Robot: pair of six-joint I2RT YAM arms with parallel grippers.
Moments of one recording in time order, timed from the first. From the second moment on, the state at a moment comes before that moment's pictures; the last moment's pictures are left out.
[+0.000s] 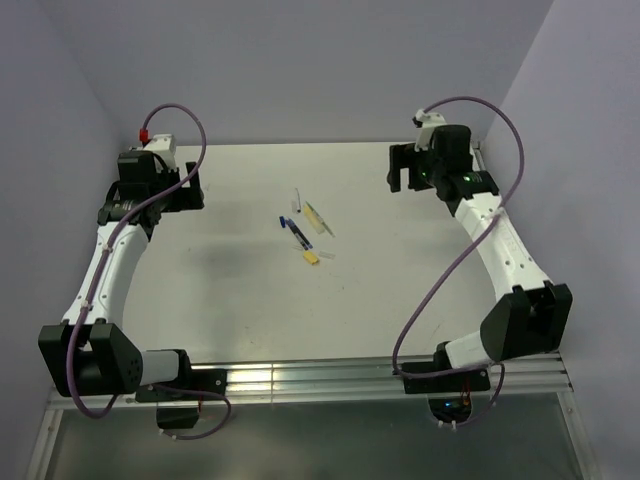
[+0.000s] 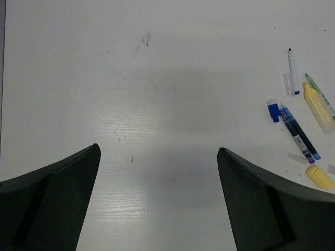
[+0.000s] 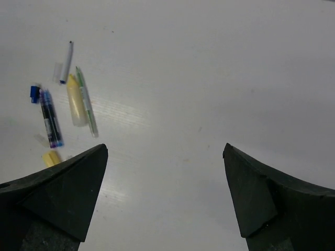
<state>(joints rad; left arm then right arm) 0.02 1.29 1.18 -0.48 0.06 -0.05 0.12 1.39 1.33 -0.51 -0.12 -0.01</state>
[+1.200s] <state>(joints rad) 0.01 1.30 1.15 -0.42 0.02 -0.16 0.57 2.36 2.11 -0.54 0.02 0.22</state>
